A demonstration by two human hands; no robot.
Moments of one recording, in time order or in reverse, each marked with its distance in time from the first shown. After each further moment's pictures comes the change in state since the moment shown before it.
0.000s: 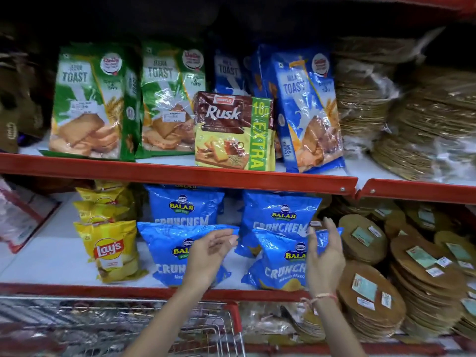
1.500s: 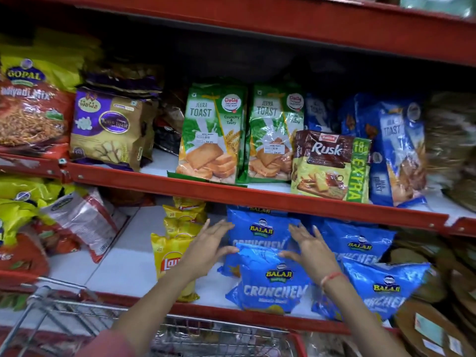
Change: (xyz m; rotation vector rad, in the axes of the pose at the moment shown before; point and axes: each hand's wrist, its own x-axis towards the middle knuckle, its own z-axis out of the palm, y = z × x) left_hand 0.064 0.011 -0.230 0.973 -0.243 0.444; right_hand -0.052 -0.131 0.140 -0.761 -0.790 -0.511
